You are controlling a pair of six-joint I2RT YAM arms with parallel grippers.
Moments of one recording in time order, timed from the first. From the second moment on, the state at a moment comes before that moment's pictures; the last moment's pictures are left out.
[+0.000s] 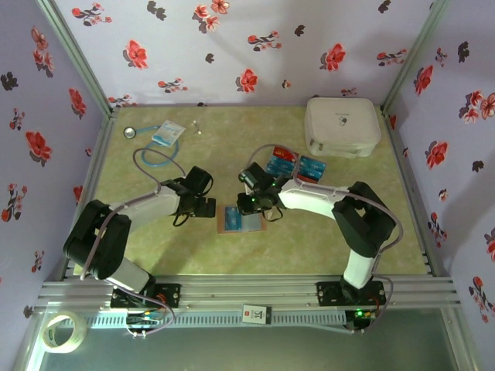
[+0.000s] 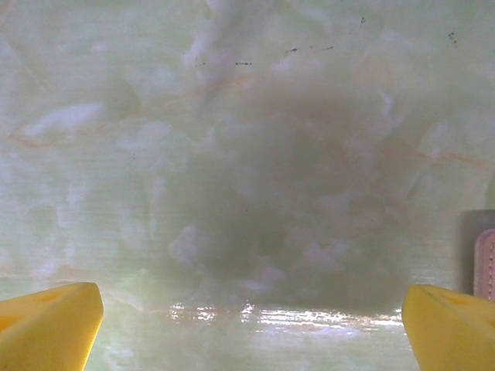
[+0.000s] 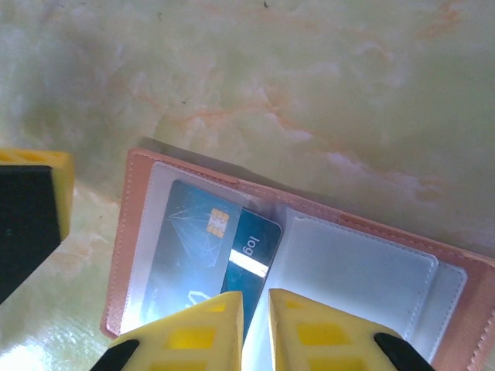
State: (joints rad) left arm -0.58 1.53 0.83 -0.57 -0.22 -0.49; right arm 0.84 1.78 1.11 -0.40 -0.17 0.56
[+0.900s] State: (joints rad) left arm -0.58 1.60 0.84 -0.54 -0.18 -0.48; right arm 0.88 1.91 1.19 -0.37 -0.22 0.56
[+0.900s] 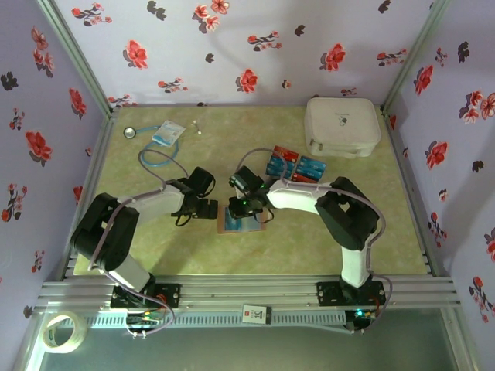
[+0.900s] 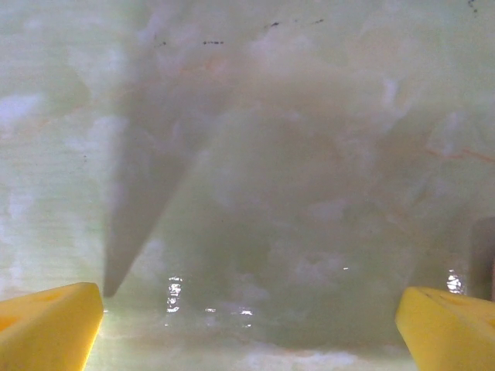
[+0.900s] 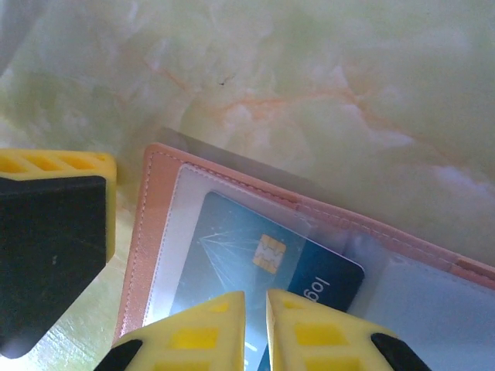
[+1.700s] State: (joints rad) left arm -0.59 1.61 0.84 -0.54 -0.18 -0.48; right arm 0.87 1.83 1.15 -0.40 -0.17 0.56
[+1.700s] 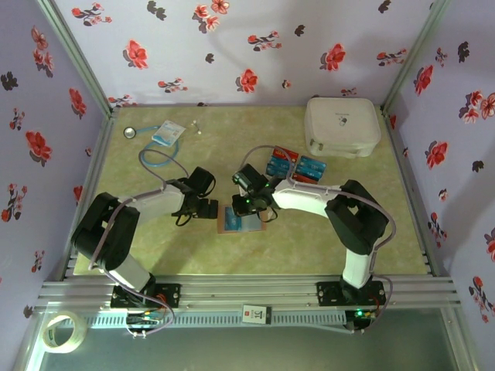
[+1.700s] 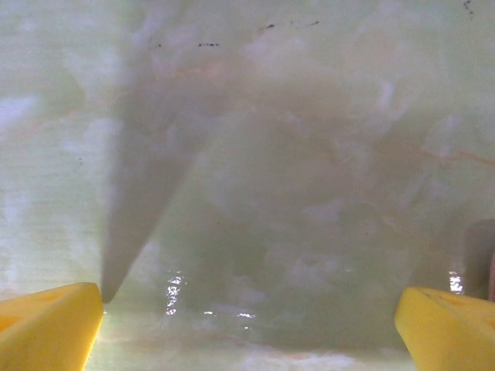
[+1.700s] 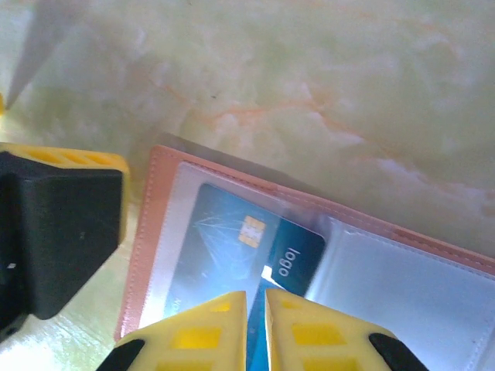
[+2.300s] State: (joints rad) left arm -0.59 1.62 0.85 -0.54 -0.18 -0.48; right arm 0.87 1.87 1.15 -0.40 -0.17 0.56
